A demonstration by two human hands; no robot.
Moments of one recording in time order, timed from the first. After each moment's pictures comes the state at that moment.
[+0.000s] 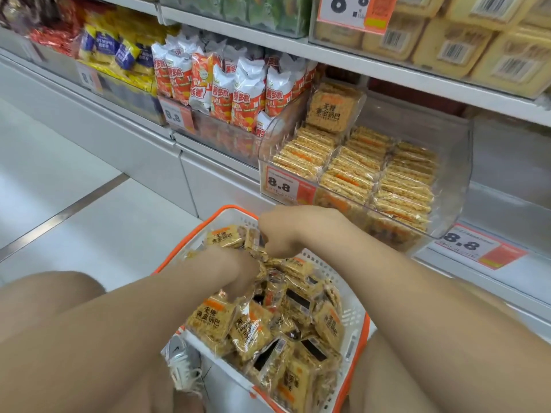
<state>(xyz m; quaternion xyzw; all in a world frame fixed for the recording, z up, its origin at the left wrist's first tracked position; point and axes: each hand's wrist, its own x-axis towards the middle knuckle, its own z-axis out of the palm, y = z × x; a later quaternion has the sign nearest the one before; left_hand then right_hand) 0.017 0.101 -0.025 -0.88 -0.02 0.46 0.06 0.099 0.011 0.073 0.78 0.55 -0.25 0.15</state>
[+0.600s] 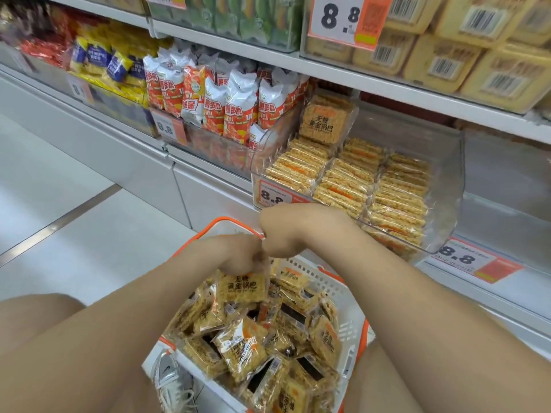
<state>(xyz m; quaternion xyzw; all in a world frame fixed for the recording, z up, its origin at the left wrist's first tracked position) 0.043 0.125 0.002 -0.93 -0.08 0.30 -0.18 0.110 0.011 0.101 0.81 0.52 -0.25 0.12</state>
